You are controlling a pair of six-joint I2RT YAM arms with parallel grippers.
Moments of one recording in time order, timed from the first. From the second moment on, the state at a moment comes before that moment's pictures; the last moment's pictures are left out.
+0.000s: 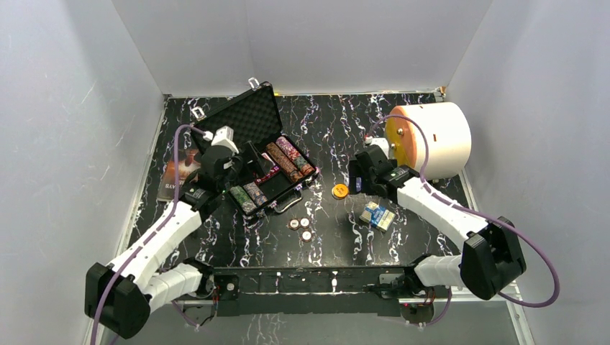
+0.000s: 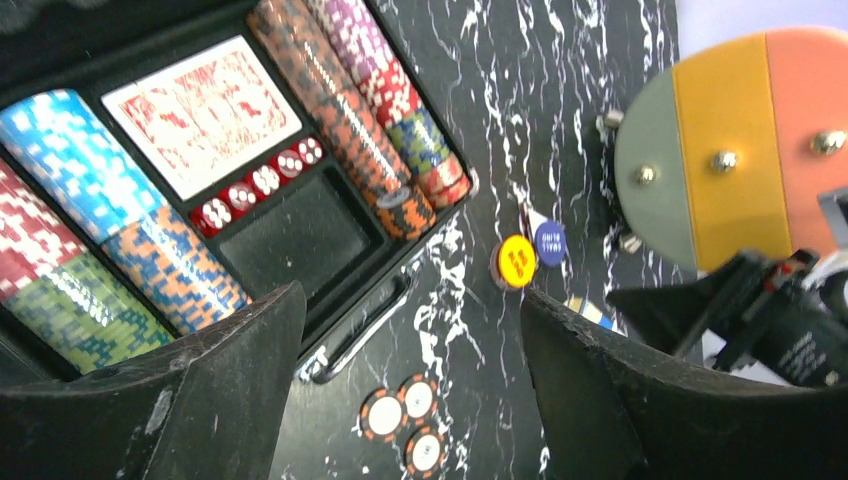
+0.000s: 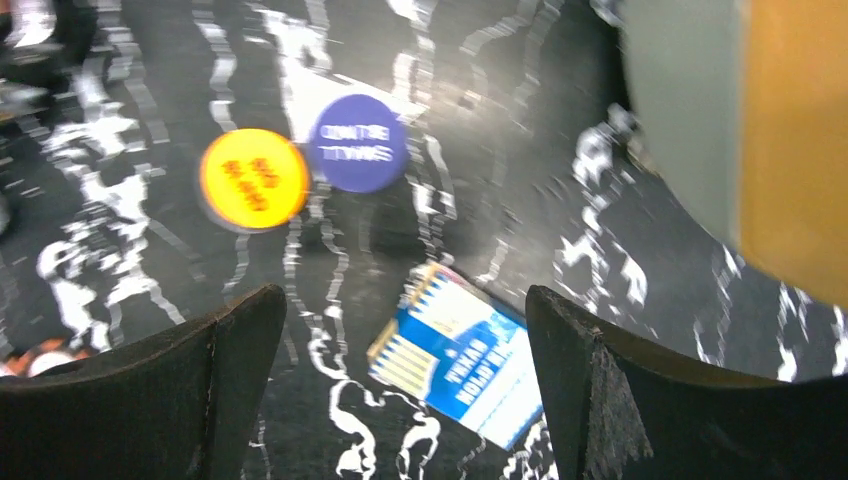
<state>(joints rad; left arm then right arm) -0.45 1.05 0.79 -0.22 -0.04 -0.71 0.62 1.28 0.89 -0.55 0.31 0.40</state>
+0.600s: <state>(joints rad) -0.45 0.98 0.69 -0.22 0.10 -0.64 0.51 1.24 0.70 -0.62 0.48 0.79</state>
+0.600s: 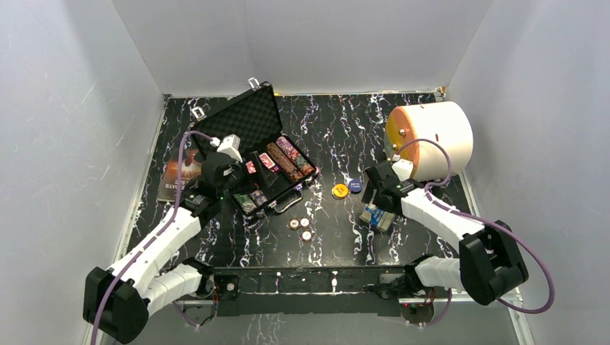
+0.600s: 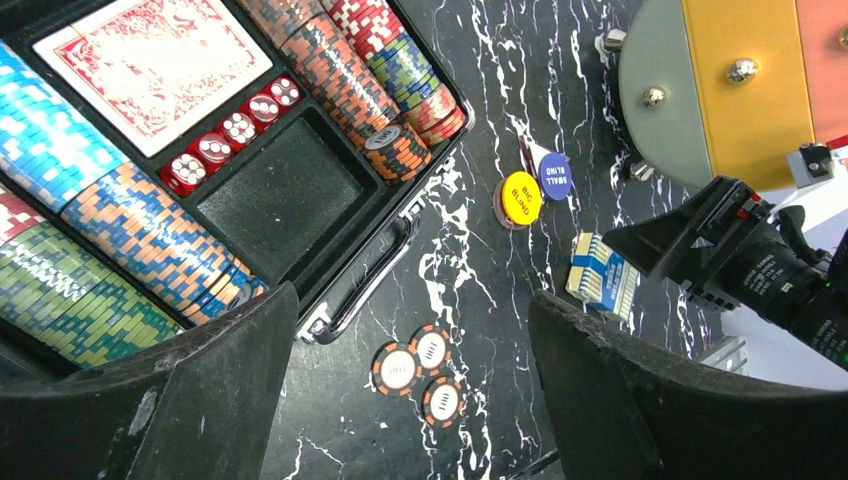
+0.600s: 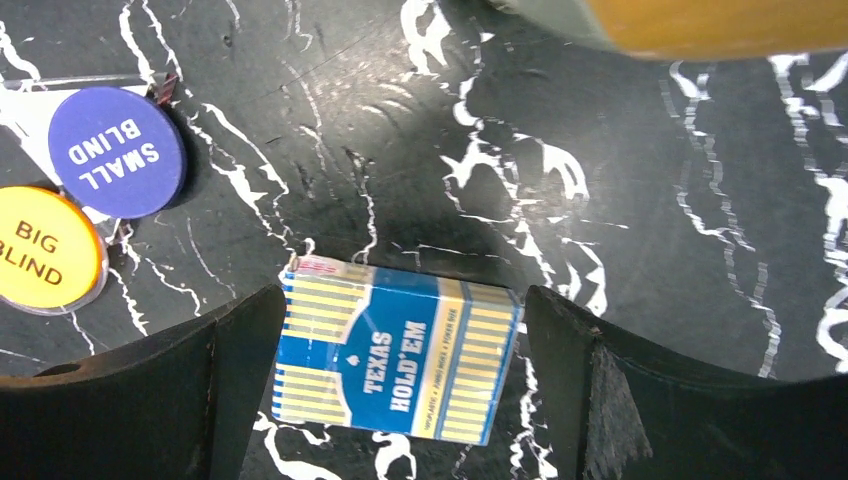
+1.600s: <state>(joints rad) -0.45 1.07 0.70 -0.20 0.15 -0.66 0.57 1.23 0.65 -0.48 0.09 0.67</state>
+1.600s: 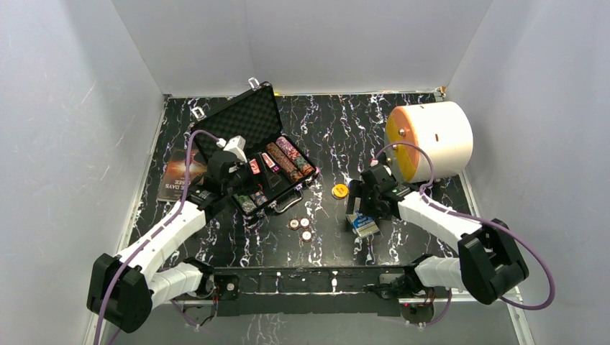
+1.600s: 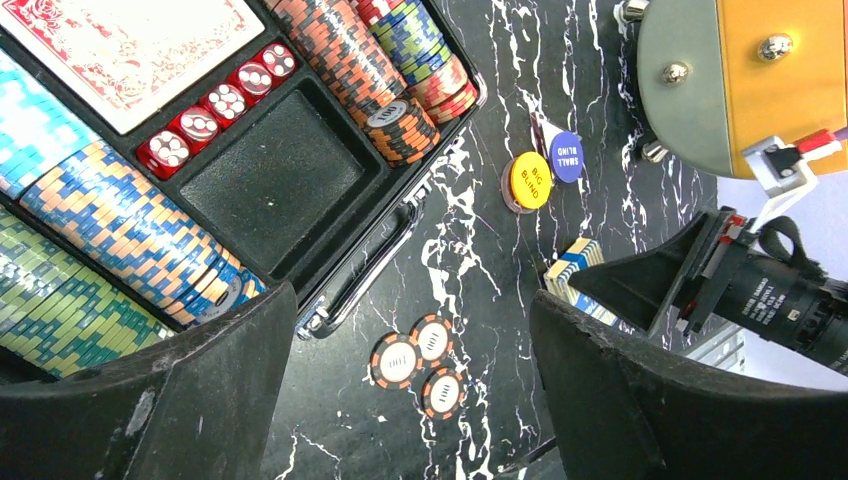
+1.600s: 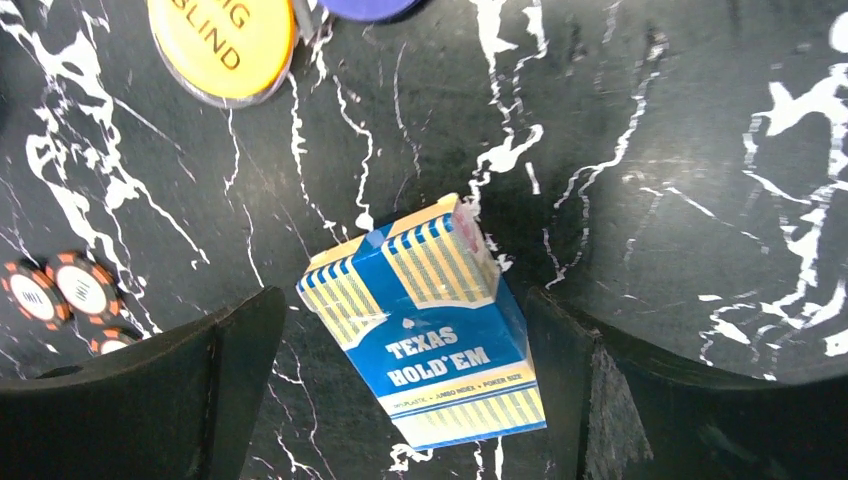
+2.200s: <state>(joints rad) -0.45 1.12 0.74 -0.23 0.16 -0.67 0.75 1.35 0.69 -0.59 0.18 0.60</state>
